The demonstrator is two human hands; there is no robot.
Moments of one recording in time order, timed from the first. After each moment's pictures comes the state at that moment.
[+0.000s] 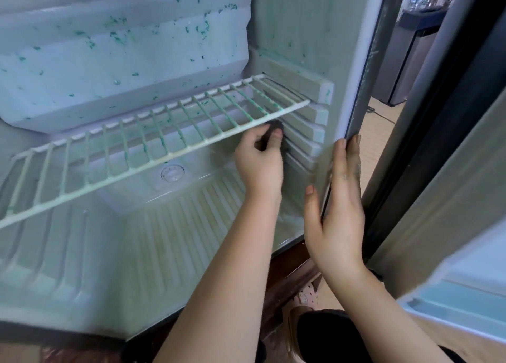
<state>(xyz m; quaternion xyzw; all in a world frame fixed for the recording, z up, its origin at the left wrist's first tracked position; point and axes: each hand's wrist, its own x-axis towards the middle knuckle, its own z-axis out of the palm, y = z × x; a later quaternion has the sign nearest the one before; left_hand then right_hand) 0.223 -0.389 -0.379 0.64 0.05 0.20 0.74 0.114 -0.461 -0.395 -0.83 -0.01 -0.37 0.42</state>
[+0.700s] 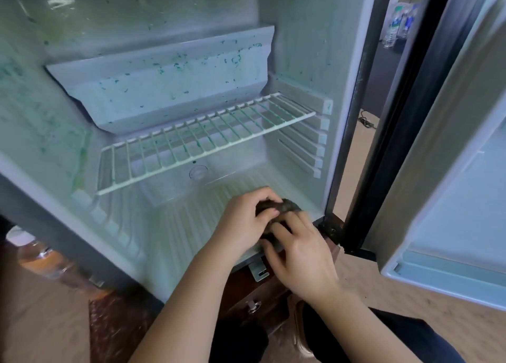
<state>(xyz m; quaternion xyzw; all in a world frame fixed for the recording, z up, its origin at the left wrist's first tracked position) 0.103 -0.286 -0.359 0.89 -0.20 0.02 0.40 0.051 -0.413 -0.412 -0.93 -0.15 -0.25 0.24</state>
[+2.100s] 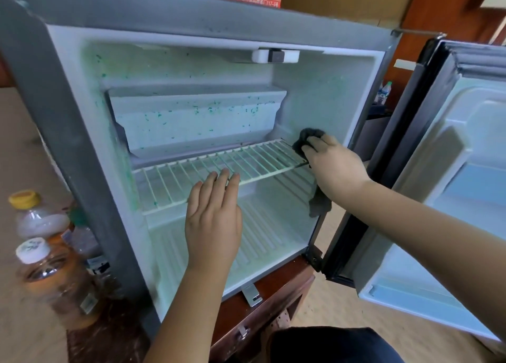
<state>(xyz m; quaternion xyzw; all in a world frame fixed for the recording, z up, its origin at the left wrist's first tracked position) 0.106 -0.234 -0.332 0.87 -0.13 0.46 0.14 0.134 -0.448 -0.230 -0.96 -0.03 -0.17 -0.22</state>
